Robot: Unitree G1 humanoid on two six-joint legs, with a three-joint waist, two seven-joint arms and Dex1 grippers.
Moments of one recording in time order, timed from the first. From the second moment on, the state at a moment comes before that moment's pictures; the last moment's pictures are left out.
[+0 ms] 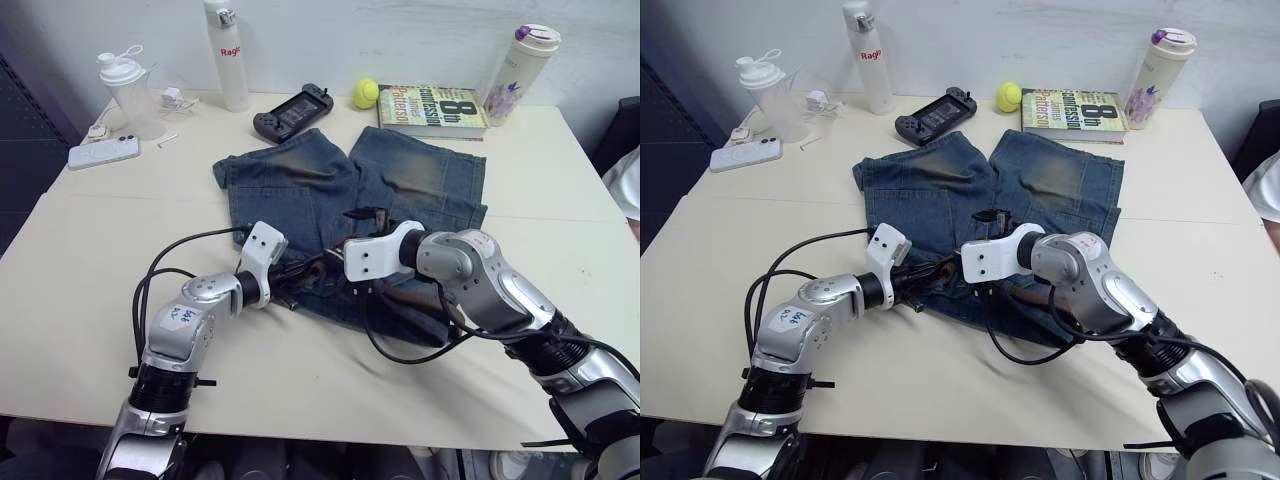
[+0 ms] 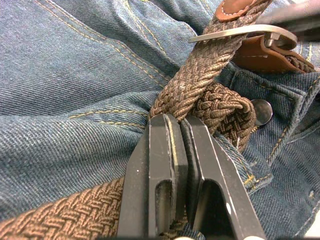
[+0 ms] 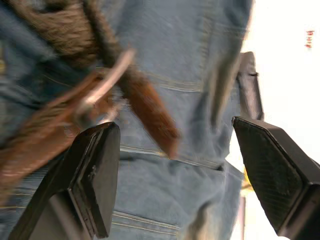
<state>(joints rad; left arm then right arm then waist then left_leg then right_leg) -0.43 0.35 -0.07 -0.19 -0.31 0.85 -0.47 -0.74 -0.69 0.53 -0.17 -0.41 0.18 0.70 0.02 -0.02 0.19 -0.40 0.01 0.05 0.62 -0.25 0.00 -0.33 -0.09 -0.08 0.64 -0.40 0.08</state>
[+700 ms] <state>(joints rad) -0.43 0.35 -0.07 -0.20 -0.31 0.85 -0.46 -0.68 -0.62 0.53 -0.13 -0.48 0.16 0.75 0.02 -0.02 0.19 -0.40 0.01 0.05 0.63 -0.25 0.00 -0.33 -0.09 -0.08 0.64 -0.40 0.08</state>
